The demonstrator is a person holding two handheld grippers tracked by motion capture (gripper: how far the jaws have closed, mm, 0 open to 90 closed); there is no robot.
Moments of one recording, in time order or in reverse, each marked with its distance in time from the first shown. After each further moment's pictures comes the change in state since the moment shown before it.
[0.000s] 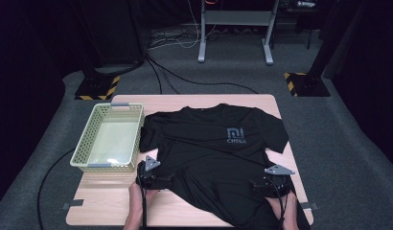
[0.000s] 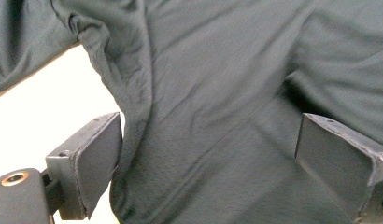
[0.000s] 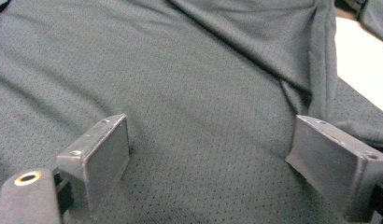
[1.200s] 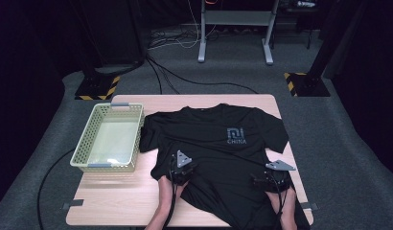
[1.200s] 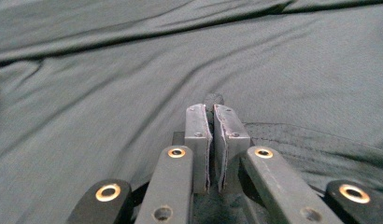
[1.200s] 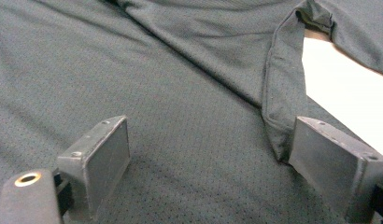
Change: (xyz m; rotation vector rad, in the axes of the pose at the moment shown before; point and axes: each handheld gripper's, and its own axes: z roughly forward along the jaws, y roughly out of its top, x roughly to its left) left arm -0.065 0.032 0.042 -0.025 -0.097 0.063; right arm -0.009 0.009 0.010 -0.049 -0.035 0.027
